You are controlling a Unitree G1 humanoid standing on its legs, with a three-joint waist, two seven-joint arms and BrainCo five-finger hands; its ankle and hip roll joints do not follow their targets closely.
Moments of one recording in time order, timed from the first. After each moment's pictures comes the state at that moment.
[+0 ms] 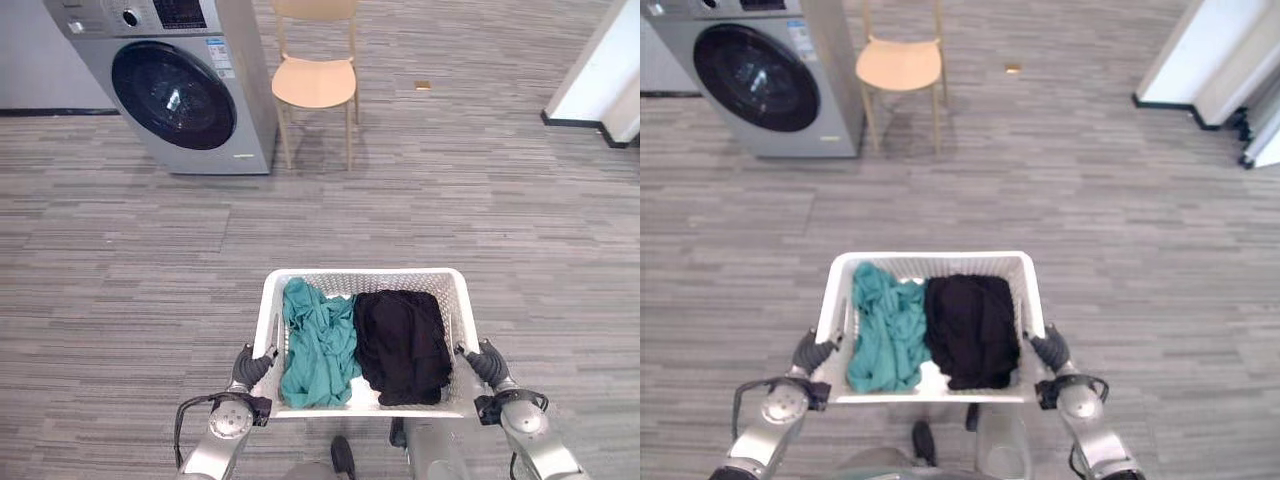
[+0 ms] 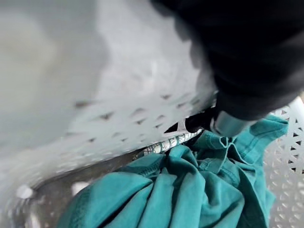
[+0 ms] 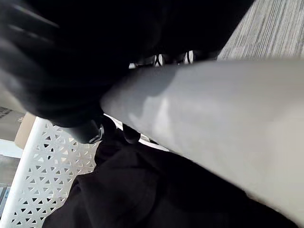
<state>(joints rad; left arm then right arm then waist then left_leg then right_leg) 0.12 0.36 -0.21 0.31 -0.07 0.03 0.11 0.15 -0.37 0.20 0.21 0.02 0.03 -0.14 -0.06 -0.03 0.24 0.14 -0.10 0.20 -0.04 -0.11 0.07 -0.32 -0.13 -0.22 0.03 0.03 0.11</state>
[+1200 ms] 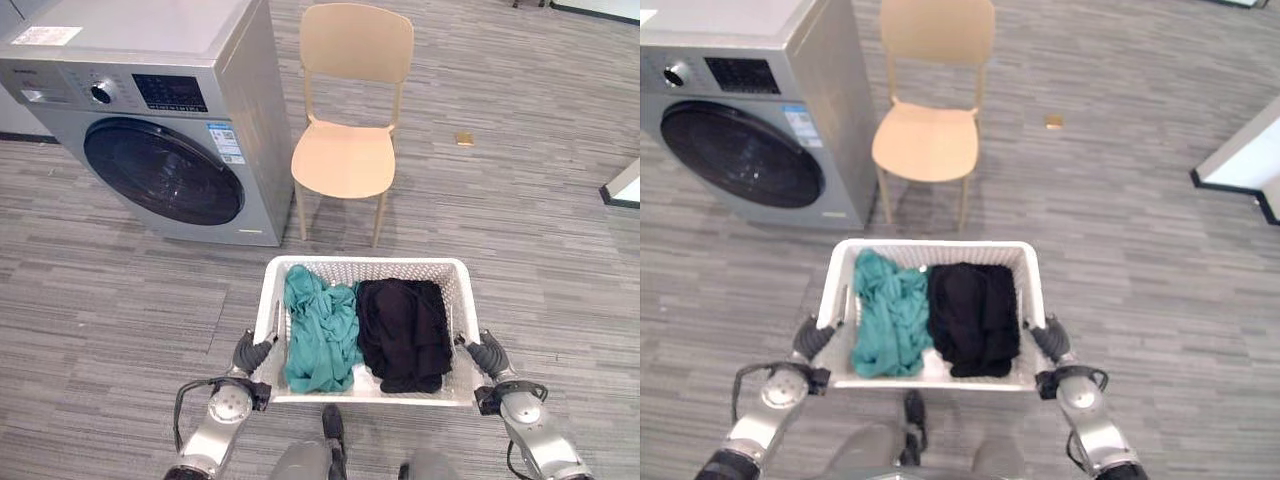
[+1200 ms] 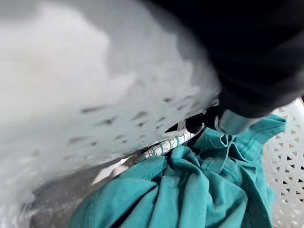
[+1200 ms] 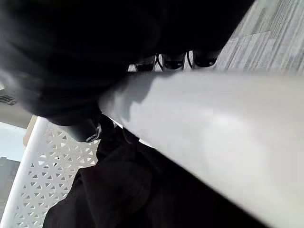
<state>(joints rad) 0.06 0.39 -0.20 0.30 -0.08 0.03 0.11 0.08 -0.37 0.19 0.20 0.00 0.02 -0.13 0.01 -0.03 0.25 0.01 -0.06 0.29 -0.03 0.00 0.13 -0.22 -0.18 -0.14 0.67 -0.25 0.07</state>
